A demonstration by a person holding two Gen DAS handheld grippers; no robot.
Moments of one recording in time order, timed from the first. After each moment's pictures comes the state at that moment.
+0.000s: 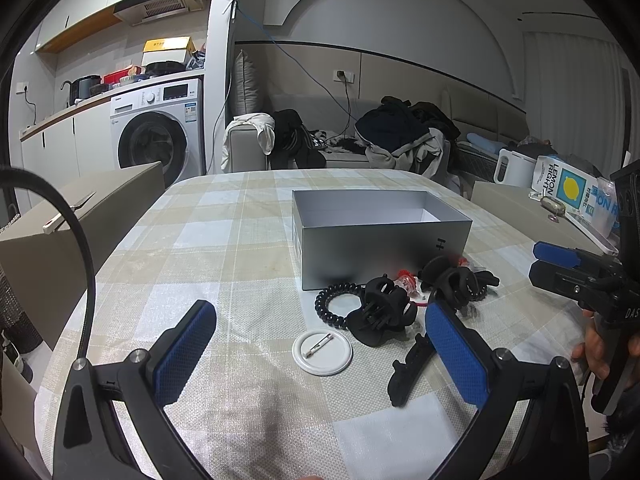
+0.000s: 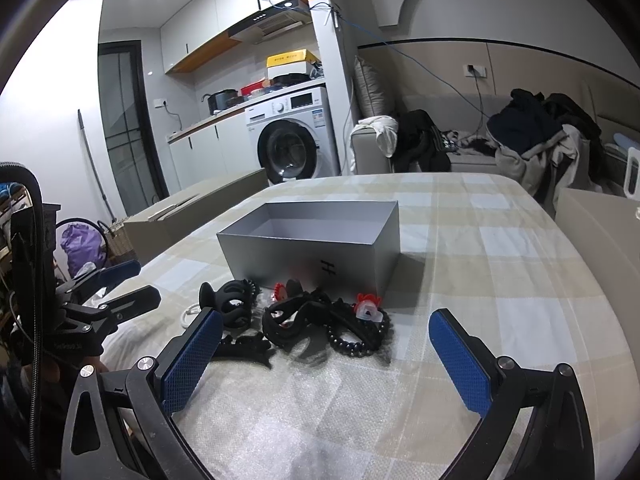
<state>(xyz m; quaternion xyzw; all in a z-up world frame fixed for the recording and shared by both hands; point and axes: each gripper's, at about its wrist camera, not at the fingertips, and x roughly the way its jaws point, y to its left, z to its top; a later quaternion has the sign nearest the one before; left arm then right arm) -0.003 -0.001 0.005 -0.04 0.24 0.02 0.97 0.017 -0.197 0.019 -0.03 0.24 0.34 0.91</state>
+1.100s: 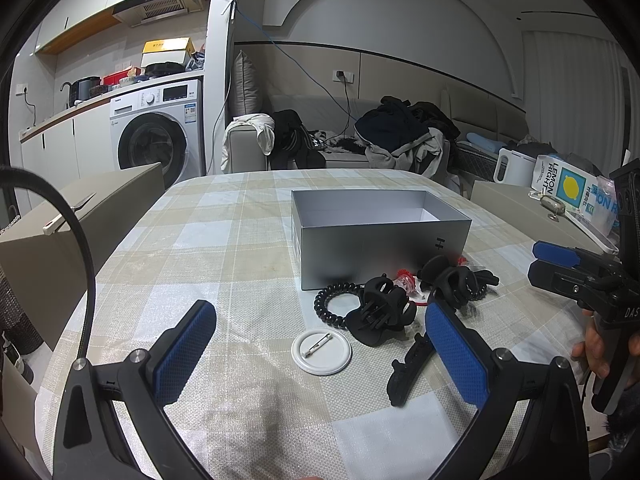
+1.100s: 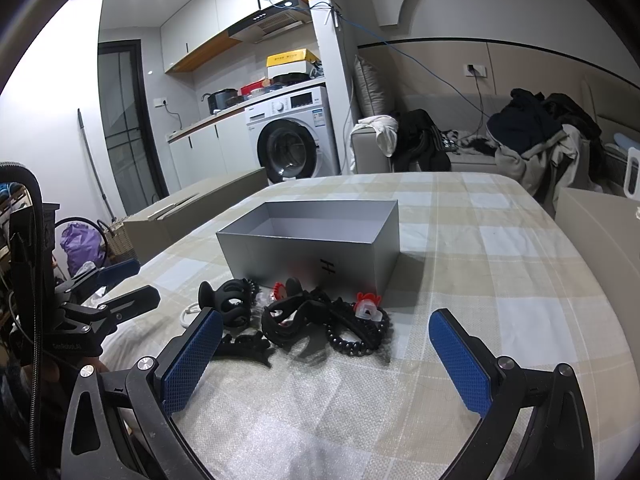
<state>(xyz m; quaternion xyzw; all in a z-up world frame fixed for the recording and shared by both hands) -0.004 -0.003 0.004 -0.04 0.24 0.02 0.97 0.018 -0.197 0.019 -0.03 0.24 0.34 0.91</state>
